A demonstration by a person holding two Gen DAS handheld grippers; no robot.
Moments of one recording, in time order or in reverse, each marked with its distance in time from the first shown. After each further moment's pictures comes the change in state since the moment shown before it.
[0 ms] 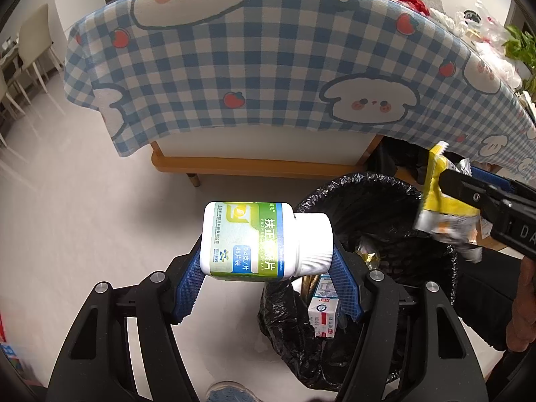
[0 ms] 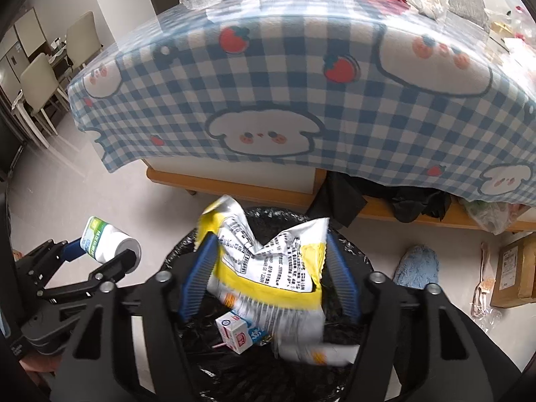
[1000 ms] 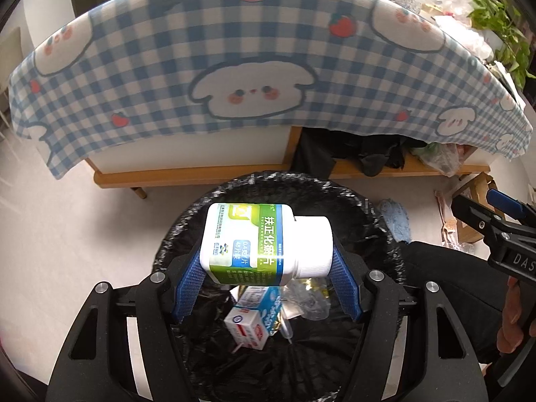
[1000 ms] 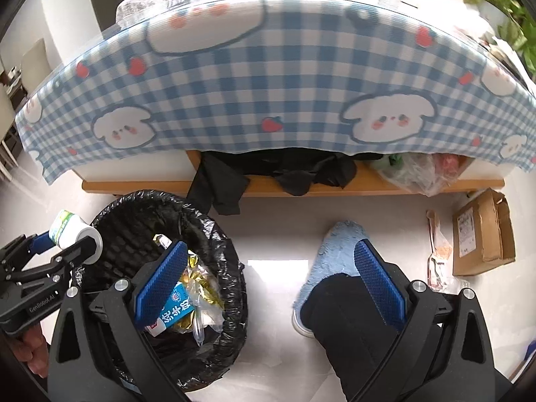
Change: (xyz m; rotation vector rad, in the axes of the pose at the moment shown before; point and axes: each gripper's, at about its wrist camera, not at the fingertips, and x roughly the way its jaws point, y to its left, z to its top) left arm 0.013 -0.118 -0.003 0.088 -0.018 -0.068; right arm -0.035 -0.139 -0.056 0.132 -0.054 -0.185
